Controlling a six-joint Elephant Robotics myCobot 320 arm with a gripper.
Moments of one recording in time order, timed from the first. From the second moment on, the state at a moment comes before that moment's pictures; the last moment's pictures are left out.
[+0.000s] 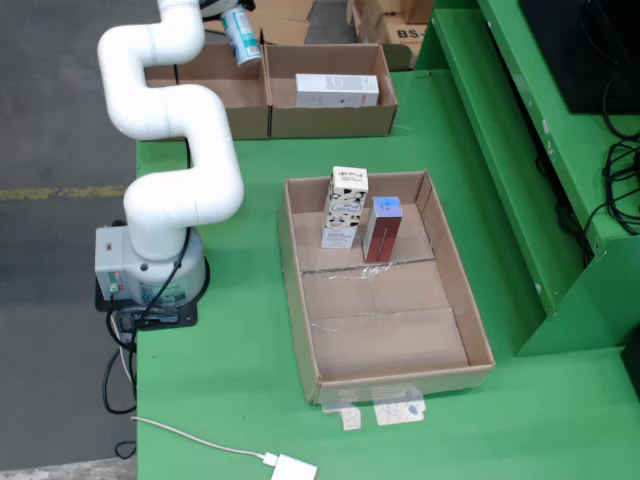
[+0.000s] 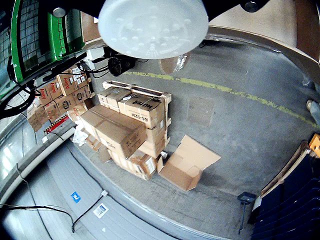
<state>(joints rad) 1.67 -1.33 -0.03 0.50 0.97 -0.23</state>
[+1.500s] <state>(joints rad) 1.71 -1.36 -0.03 0.50 0.97 -0.14</state>
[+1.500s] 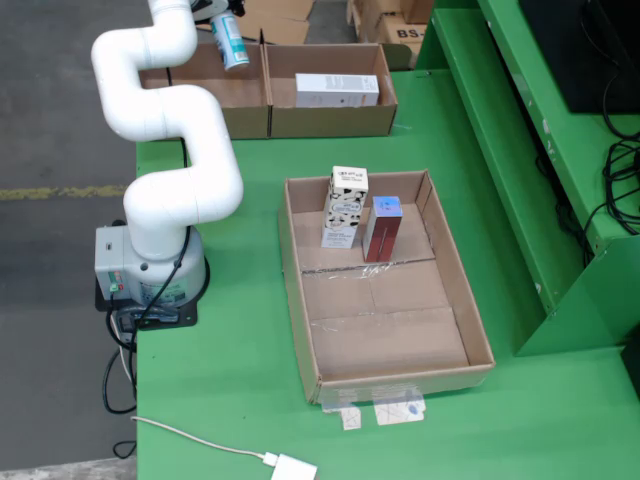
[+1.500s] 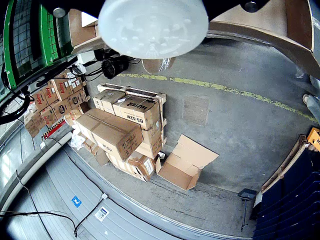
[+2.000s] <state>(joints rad) 1.73 -1.36 -0.03 0.50 0.97 -0.06</state>
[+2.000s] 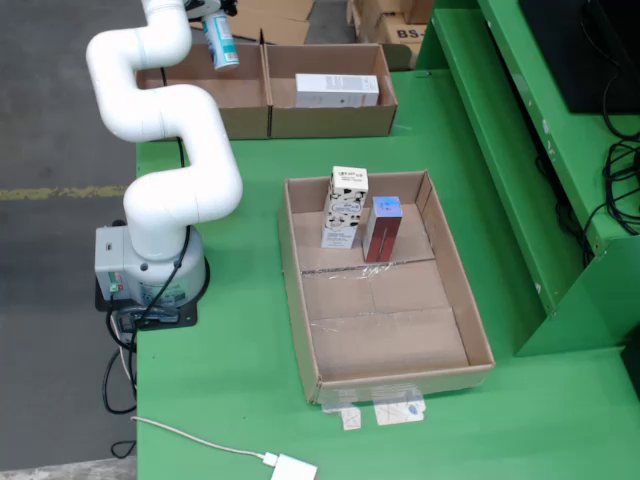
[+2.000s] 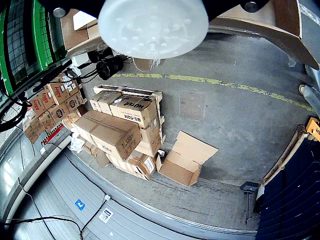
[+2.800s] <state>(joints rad) 1.91 -1.37 -0.03 0.46 1.02 0.13</state>
